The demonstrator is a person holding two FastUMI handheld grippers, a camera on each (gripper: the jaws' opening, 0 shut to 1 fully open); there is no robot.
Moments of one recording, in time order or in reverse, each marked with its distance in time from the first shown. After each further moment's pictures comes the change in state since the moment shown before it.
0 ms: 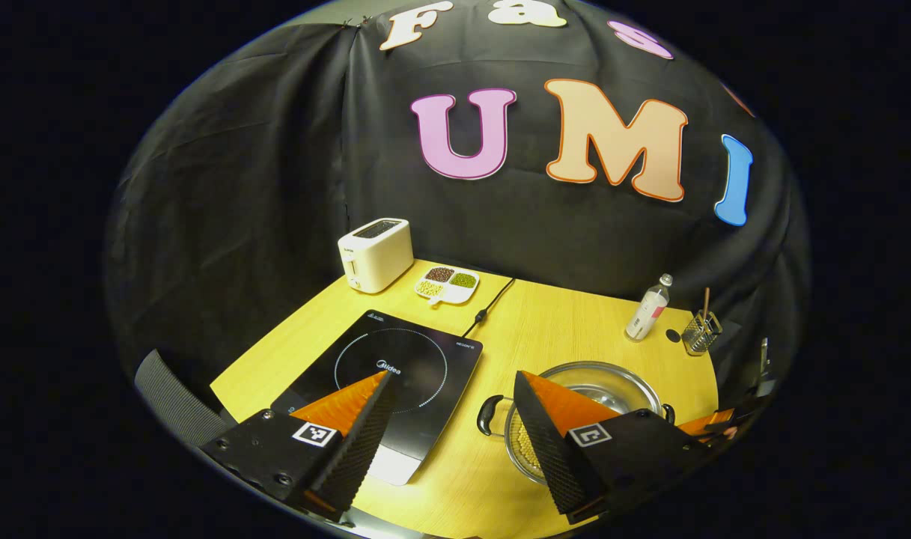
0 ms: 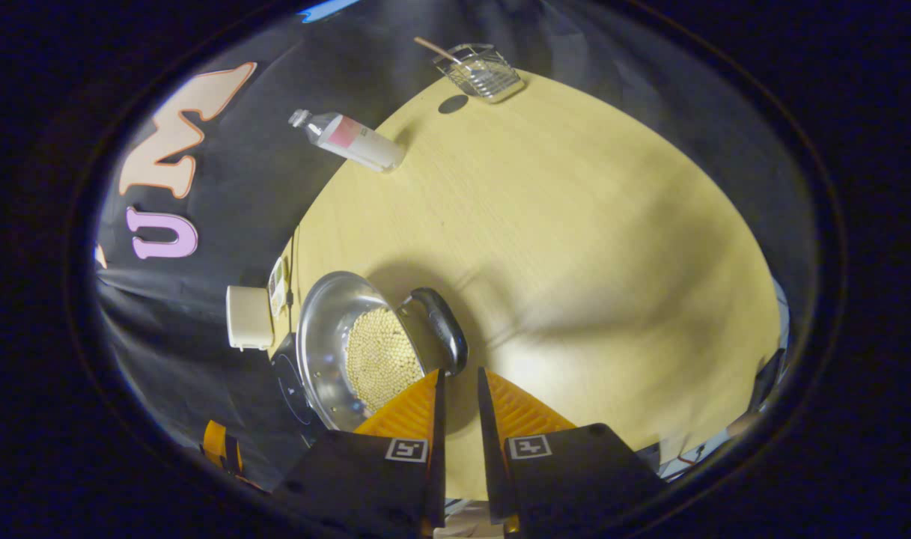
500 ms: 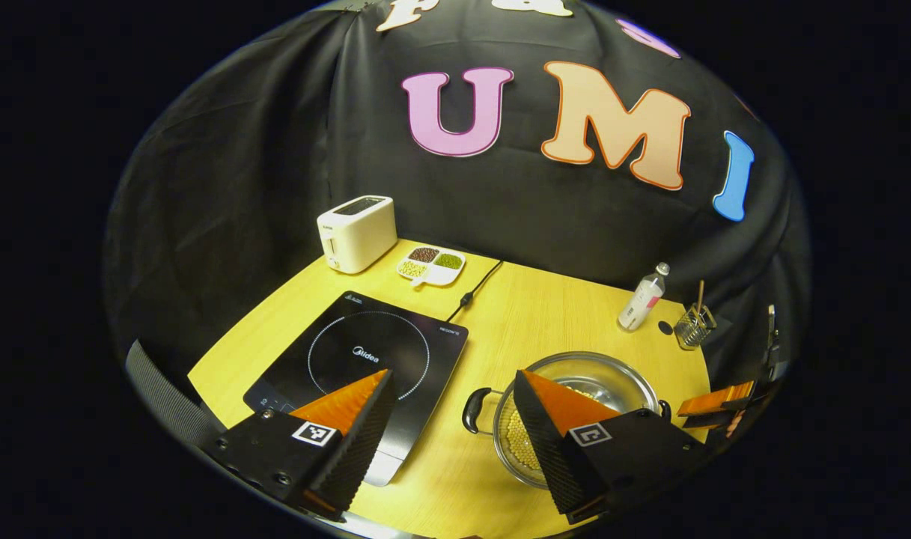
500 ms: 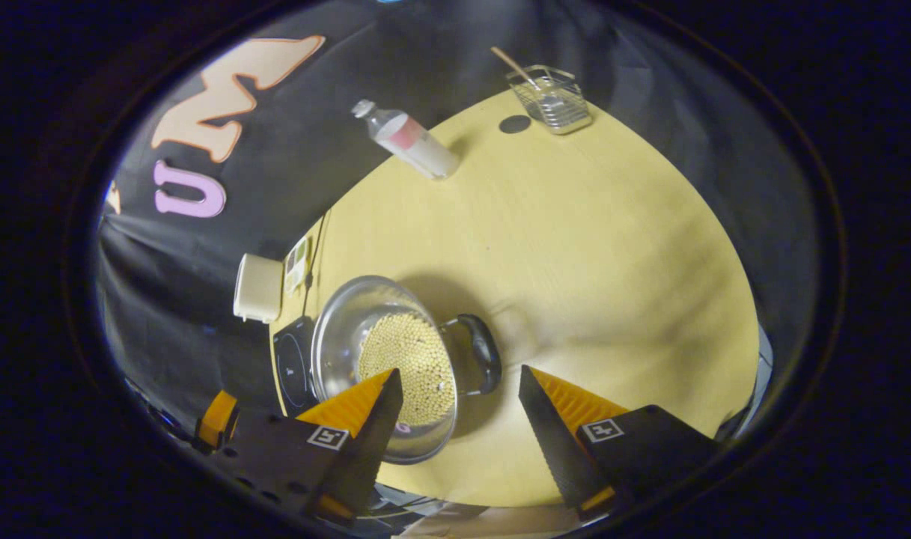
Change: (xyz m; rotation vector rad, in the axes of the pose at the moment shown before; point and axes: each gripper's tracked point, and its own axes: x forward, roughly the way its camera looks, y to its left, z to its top) left arm 0.029 -0.010 -0.024 -0.021 0.091 -0.055; right arm -0.009 0.036 0.017 -0.208 0.003 0.060
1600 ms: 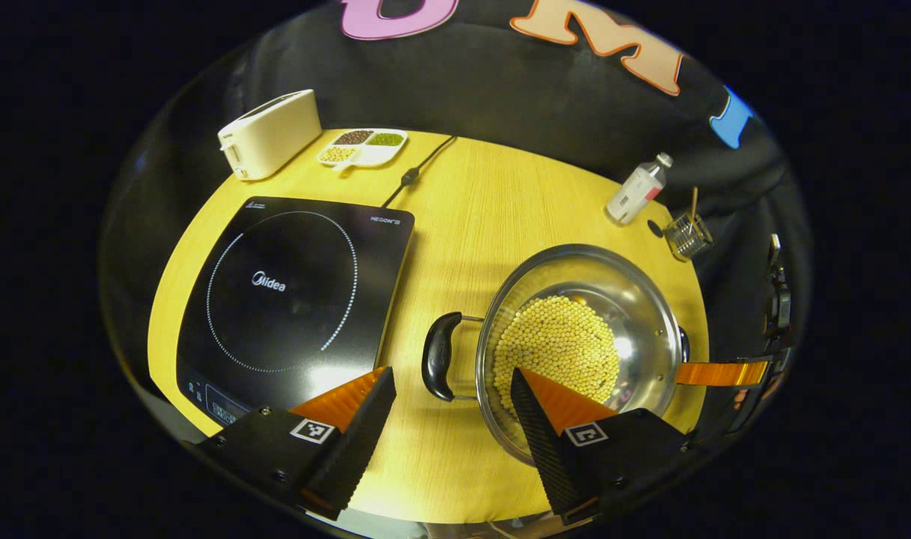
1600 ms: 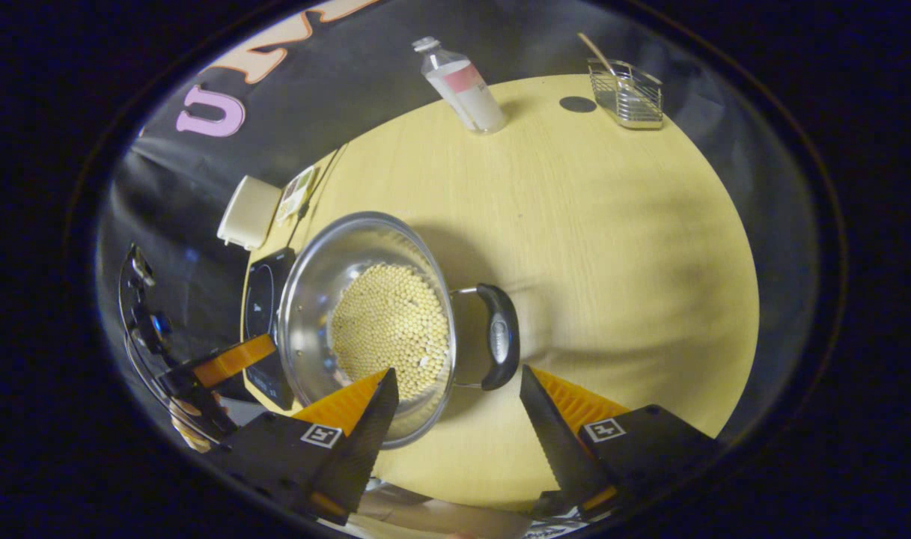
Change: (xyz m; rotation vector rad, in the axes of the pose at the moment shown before) left arm 0.089 -0.032 -0.107 0.096 0.482 -0.194; right arm 0.037 -0.009 -0.029 -0.243 0.149 -0.052
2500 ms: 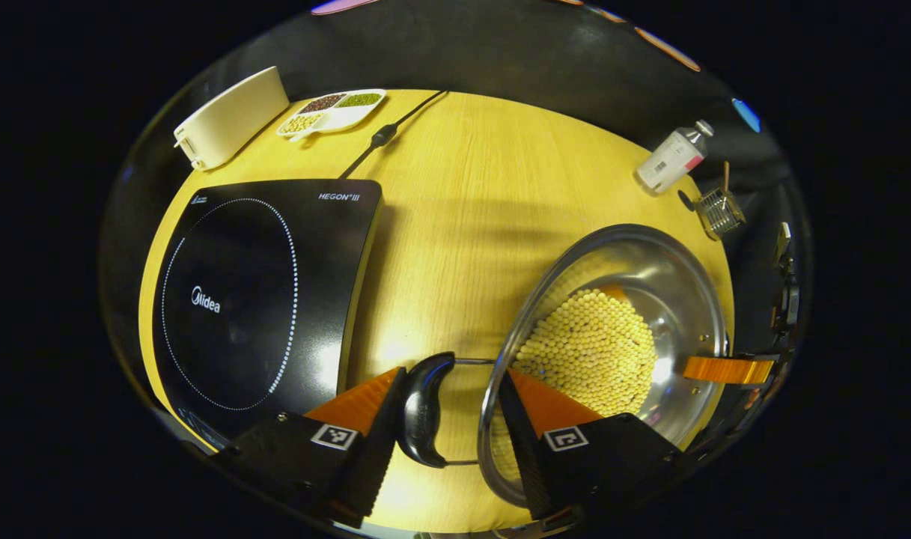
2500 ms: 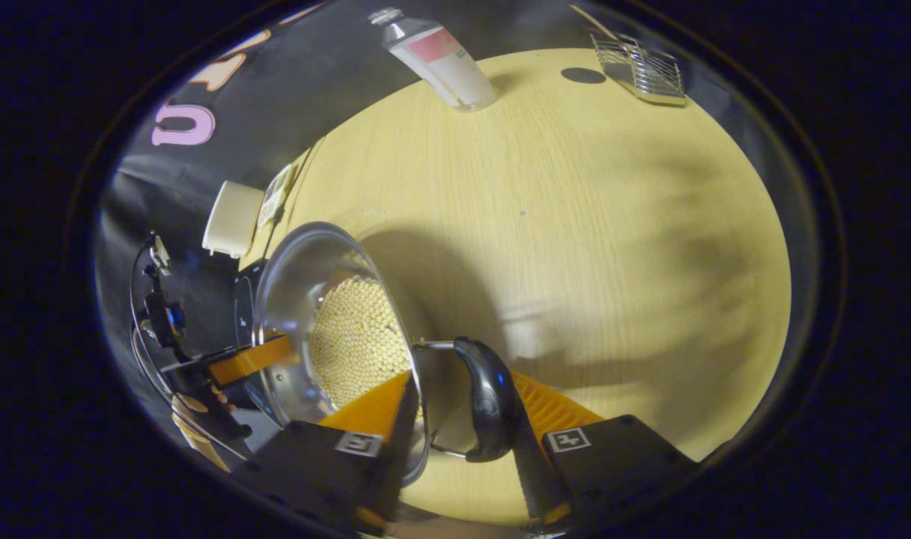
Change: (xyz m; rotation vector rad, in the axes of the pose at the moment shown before) left arm 0.070 0.005 -0.004 0.022 0.147 0.027; right arm 0.053 -0.011 0.022 0.044 0.084 0.008
